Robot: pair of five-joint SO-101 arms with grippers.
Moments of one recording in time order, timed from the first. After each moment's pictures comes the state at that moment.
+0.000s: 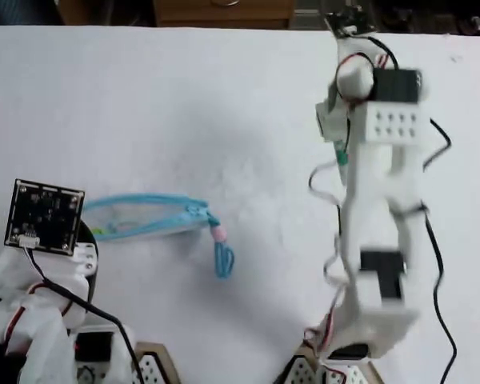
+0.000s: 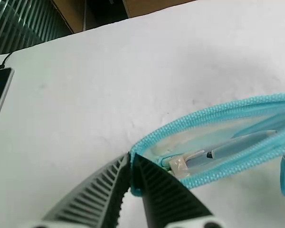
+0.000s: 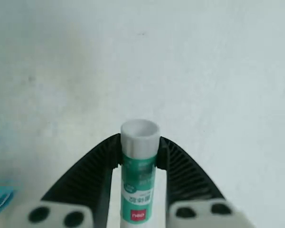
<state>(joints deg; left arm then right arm) -9.5 -69.4 24.3 98.1 -15.7 -3.6 4.6 -31.4 100.4 17.9</state>
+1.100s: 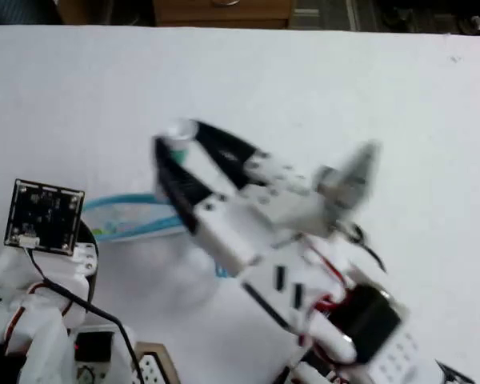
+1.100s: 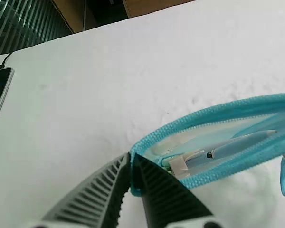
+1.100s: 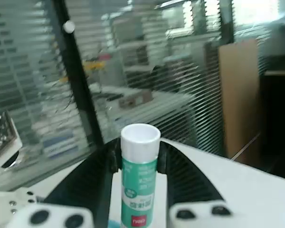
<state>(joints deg) -9.5 -69.4 24.3 98.1 -15.7 -52.0 -57.2 25.5 35.6 -9.6</state>
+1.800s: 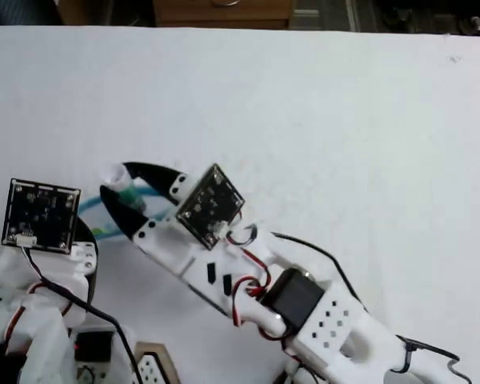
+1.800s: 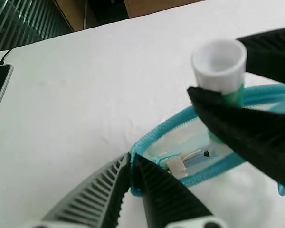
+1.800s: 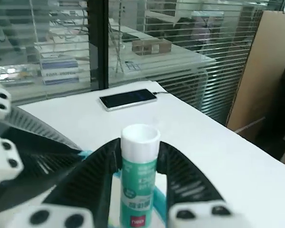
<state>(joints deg) -9.5 -69.4 24.3 98.1 -14.2 -56.8 -51.6 43.1 22.6 4.9</state>
